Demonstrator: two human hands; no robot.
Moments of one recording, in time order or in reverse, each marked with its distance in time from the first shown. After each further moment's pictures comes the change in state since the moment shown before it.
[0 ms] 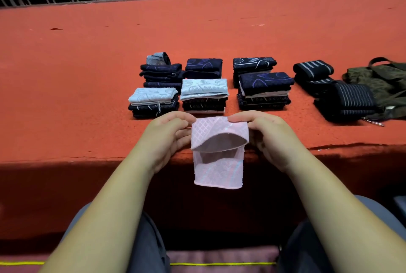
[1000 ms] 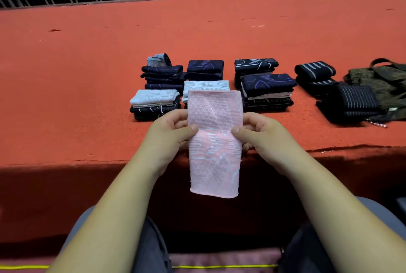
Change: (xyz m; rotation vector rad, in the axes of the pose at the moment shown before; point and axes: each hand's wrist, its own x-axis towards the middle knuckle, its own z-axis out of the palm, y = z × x) left_hand 0.000 -0.002 -0.002 0.186 -0.020 0.099; right_hand 0.001 0.005 0.004 -0.282 -0.053 -0.052
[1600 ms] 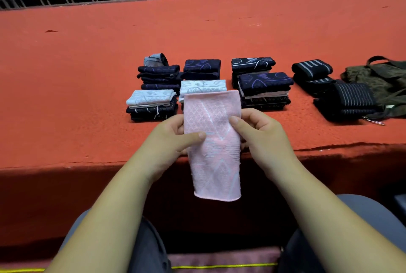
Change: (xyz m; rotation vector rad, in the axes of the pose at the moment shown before) left_hand -0.009 0.006 0.005 0.005 -0.139 -0.030; right_hand -0.009 -0.005 0.020 0.098 0.229 -0.081
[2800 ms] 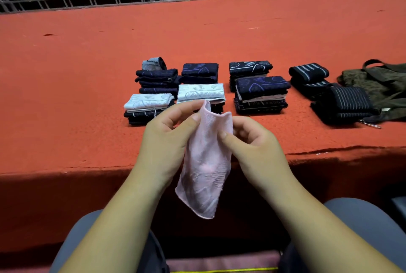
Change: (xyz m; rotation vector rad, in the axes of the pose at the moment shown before) left_hand -0.018 0.029 0.031 -0.021 0.249 0.265; right_hand -0.028 -0.012 0.012 0.007 -0.043 -0.102
